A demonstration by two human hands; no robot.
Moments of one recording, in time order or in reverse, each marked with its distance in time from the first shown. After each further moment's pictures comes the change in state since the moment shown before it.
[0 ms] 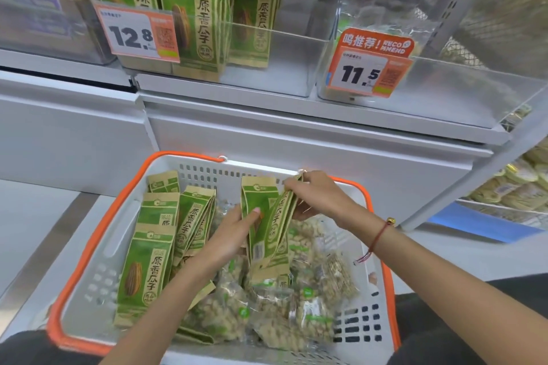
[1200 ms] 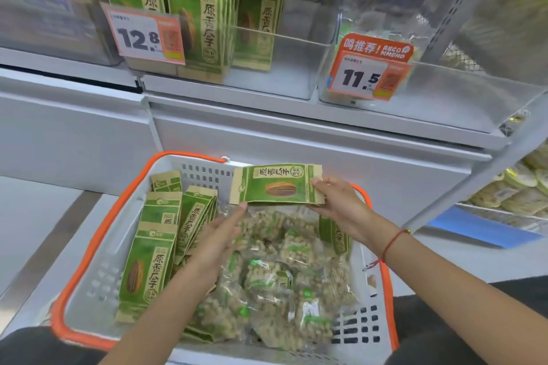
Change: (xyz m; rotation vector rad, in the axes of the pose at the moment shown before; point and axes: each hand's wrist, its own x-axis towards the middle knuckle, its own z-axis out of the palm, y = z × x) left_hand 0.001 -0.034 -0.008 -0.478 0.109 -0.109; right_hand 0.019 0.052 -0.014 0.625 0.043 0.000
